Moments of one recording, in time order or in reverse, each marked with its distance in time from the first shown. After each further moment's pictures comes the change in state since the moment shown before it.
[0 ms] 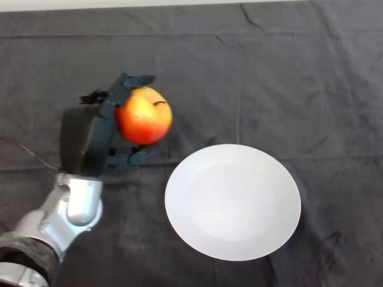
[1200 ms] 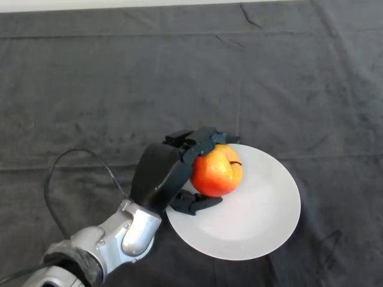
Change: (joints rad) left arm -0.035 -0.118 -0.319 0.109 0.053 -0.016 0.025; right arm 0.000 0.000 0.000 0.000 0.000 0.000 0.000
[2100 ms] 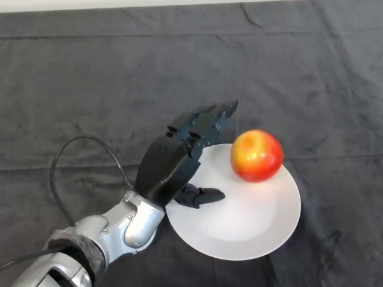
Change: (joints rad) left arm -0.055 0.001 -0.066 0.045 -0.012 -0.004 0.008; right arm 0.000 0.000 0.000 0.000 0.000 0.000 0.000
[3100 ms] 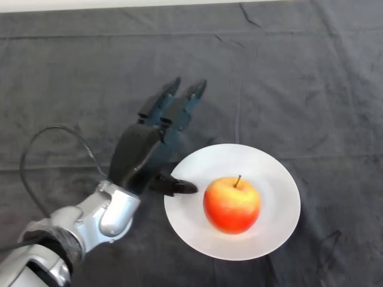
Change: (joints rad) left arm -0.022 0.099 0.014 0.020 -0.062 -0.028 0.006; right arm 0.000 0.000 0.000 0.000 0.000 0.000 0.000
